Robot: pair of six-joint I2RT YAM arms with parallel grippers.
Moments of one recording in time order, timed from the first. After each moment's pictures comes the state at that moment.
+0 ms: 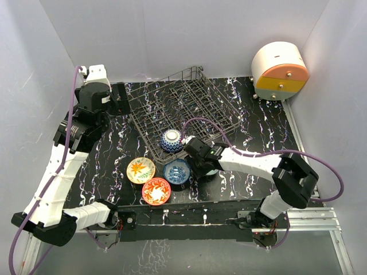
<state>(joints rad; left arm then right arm) -0.44 1.14 1.56 -0.87 -0.54 -0.25 0.93 1.54 0.96 -0.57 0.14 0.29</state>
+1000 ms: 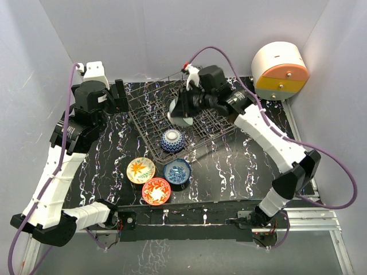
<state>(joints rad) -0.44 1.14 1.59 -0.86 -0.54 -0.21 0.71 1.61 1.82 -0.77 -0.33 0.33</state>
